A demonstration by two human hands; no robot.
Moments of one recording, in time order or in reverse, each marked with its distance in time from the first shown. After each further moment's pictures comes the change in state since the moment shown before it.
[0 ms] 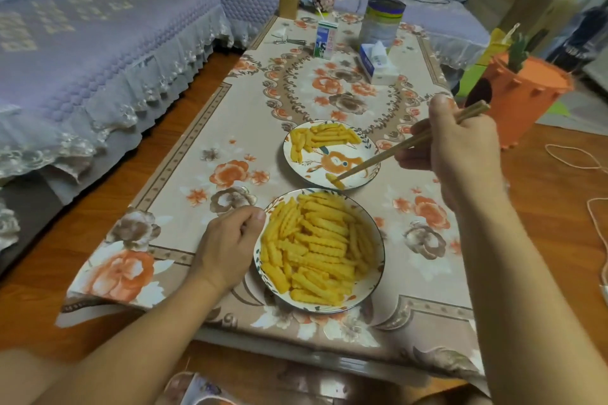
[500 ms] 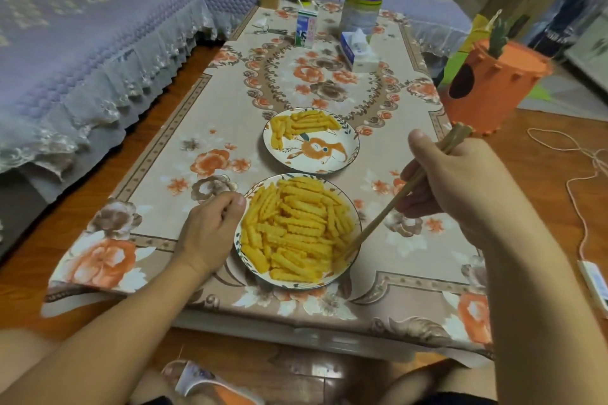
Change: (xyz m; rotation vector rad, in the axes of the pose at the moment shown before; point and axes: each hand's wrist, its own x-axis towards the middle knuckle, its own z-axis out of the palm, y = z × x) left_hand -0.004 0.007 0.002 0.028 0.002 -0.015; right_hand -0.056 -0.005 -0.055 -0.253 -0.203 0.184
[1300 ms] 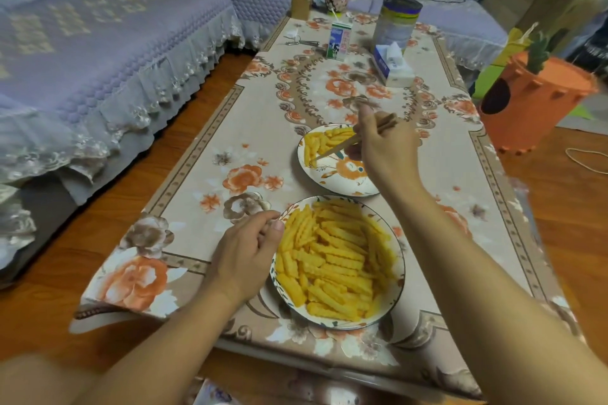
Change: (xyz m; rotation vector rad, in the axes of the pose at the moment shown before) left_hand 0.003 -0.003 -0.002 -0.039 -0.053 -0.050; right_hand 0.108 -0.017 0.133 0.112 0.112 -0.341
